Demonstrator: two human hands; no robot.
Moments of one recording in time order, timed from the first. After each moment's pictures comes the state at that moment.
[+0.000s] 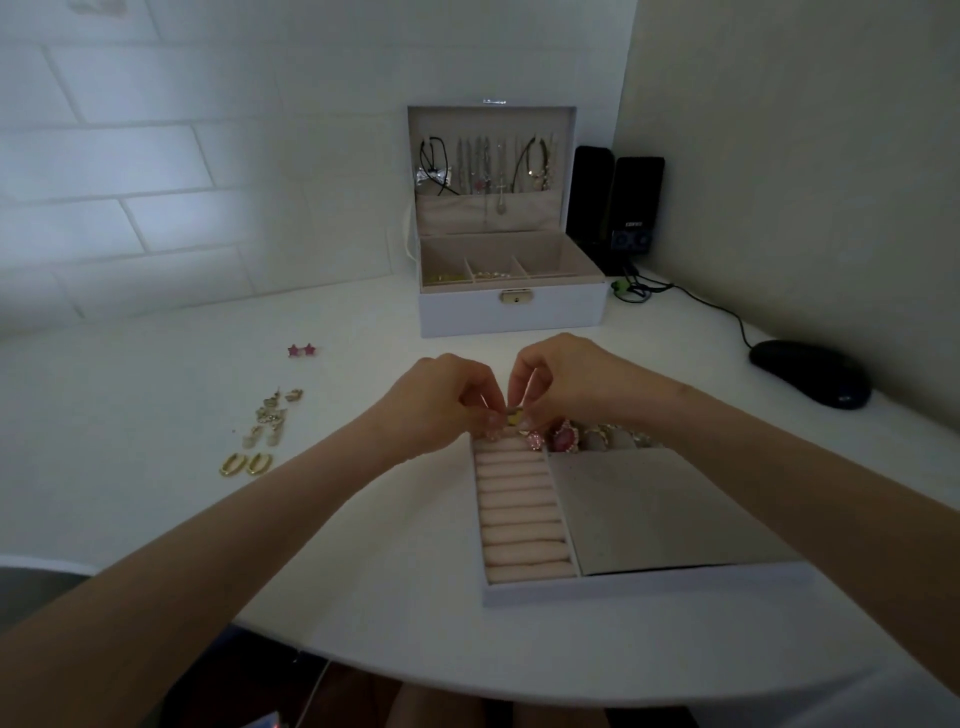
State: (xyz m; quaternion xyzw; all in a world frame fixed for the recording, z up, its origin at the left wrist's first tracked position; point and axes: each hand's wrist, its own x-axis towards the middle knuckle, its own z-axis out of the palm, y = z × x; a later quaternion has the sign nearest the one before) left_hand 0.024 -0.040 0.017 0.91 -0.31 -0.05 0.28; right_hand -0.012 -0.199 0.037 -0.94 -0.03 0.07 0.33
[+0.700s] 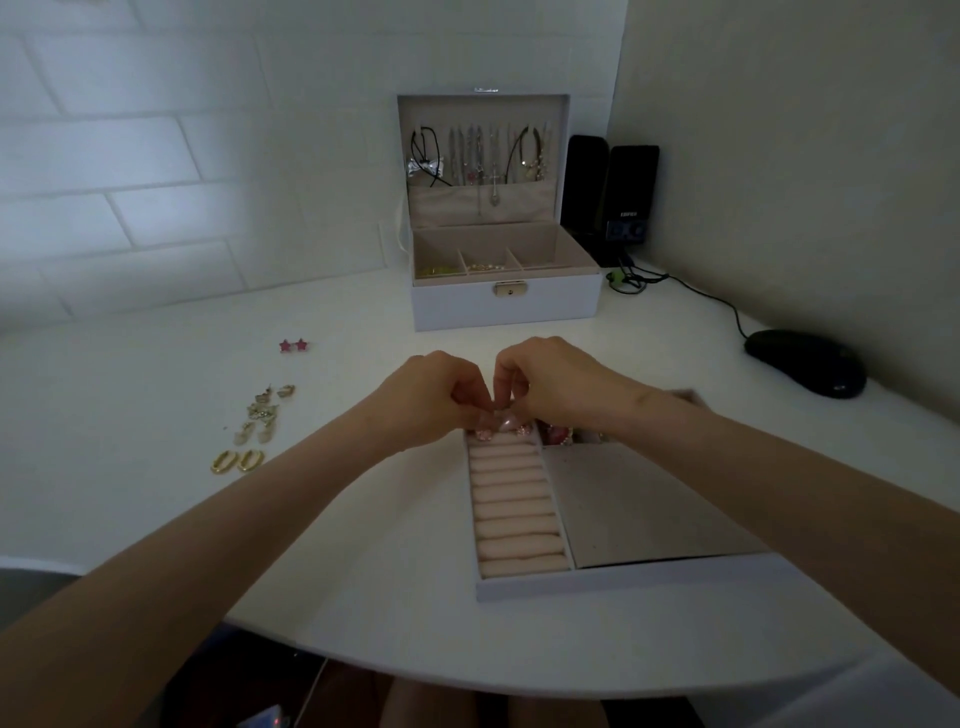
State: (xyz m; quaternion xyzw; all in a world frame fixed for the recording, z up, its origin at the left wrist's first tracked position) left_hand 0.025 -0.041 0.017 0.92 -0.29 -0.07 0.27; right_hand -0.004 -0.190 0.025 -0.97 -0.07 0.03 0.21
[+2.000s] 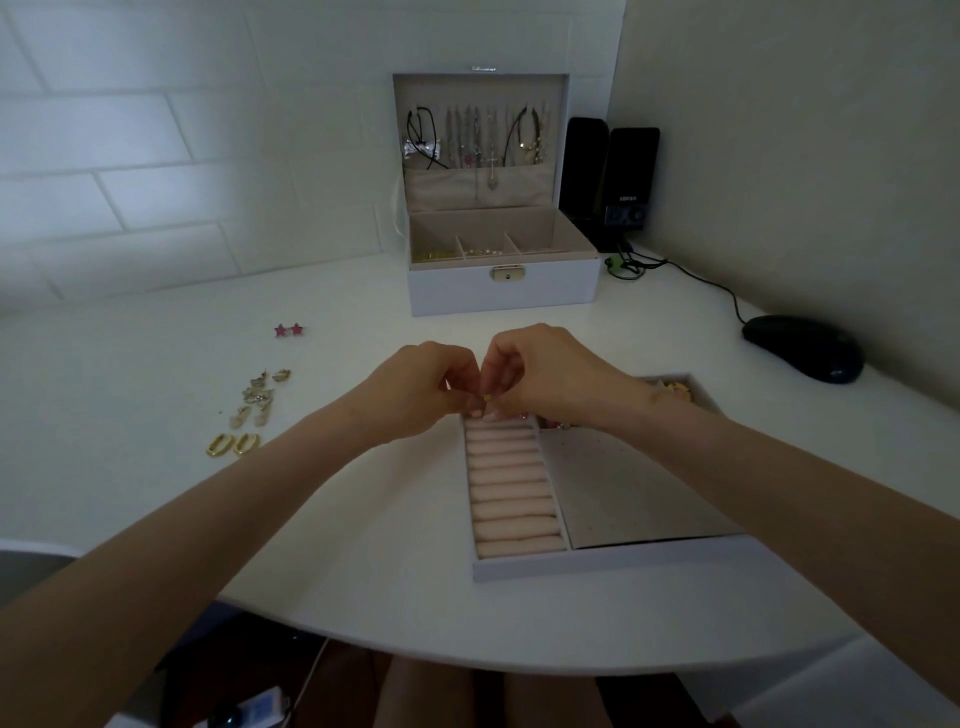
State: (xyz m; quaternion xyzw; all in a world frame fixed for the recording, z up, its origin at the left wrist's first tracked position) left_hand 0.028 -0.032 0.011 0.91 -0.34 -0.04 0.25; right_hand -0.019 -0.183 0.026 -0.93 -0.07 0.02 0.35
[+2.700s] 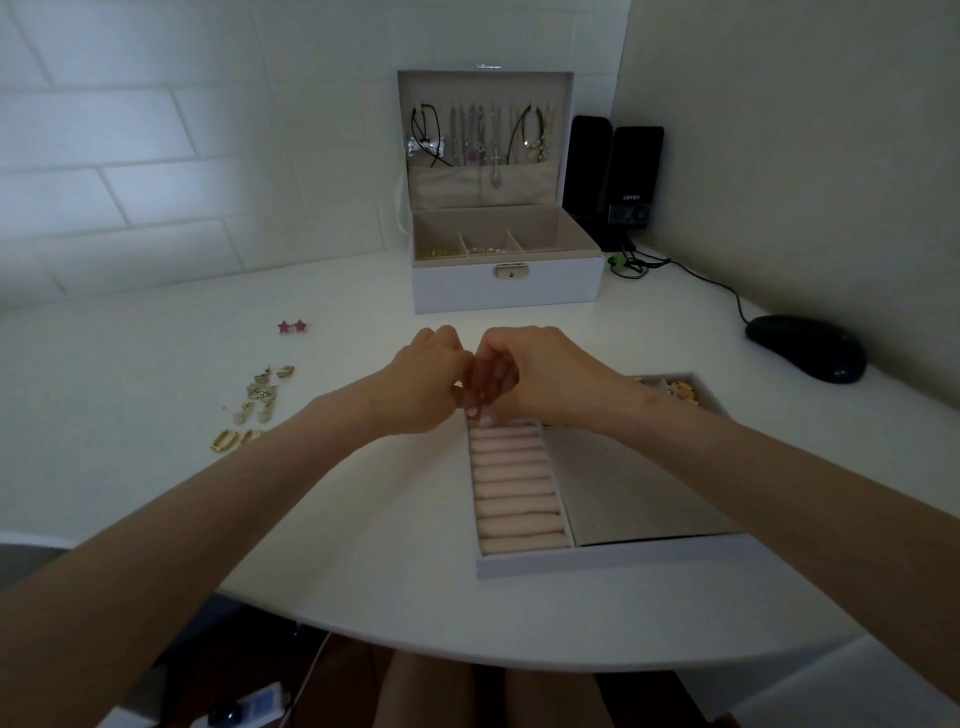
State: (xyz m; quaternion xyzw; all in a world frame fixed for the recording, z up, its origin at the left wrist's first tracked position) left_hand 0.035 -0.039 0.008 0.93 -0.34 -0.03 0.09; right_hand -0.016 -0.178 0.021 -0.94 -0.11 0.00 0.31
